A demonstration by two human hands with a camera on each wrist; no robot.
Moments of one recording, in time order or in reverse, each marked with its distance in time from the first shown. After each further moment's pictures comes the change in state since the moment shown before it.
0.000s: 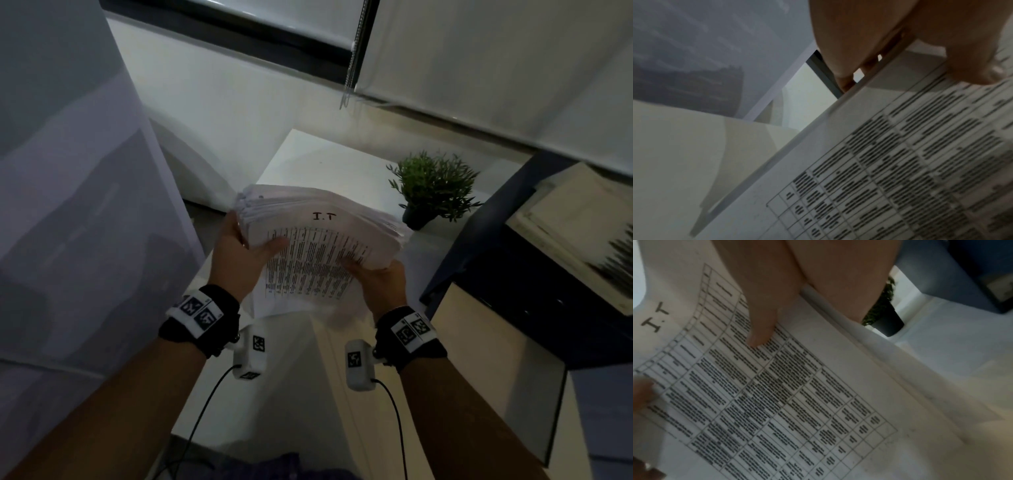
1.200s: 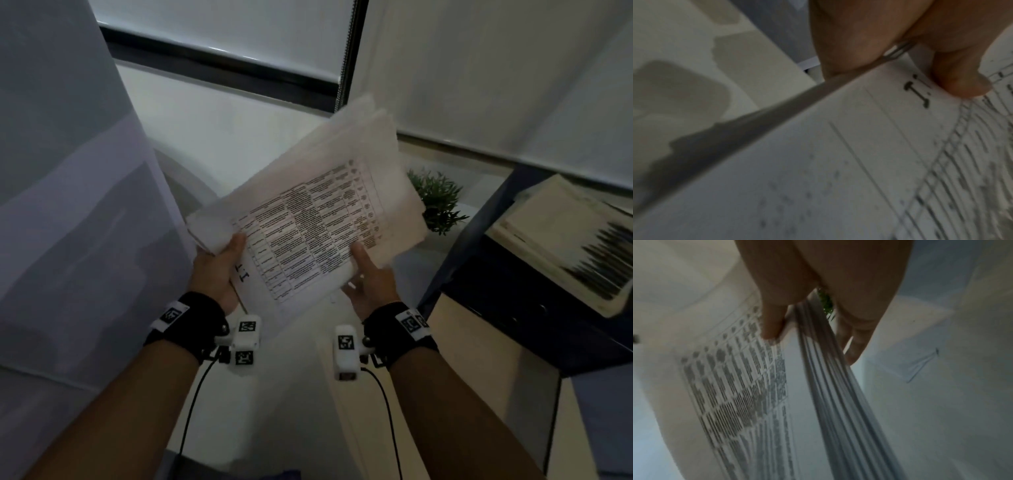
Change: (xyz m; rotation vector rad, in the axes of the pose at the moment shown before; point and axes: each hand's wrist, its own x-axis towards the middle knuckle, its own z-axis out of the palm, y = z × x) left_hand 0.006 0.002 -0.015 -0.622 0.082 -0.438; right_hand 0.025 -0.013 0.005 0.535 0.088 0.493
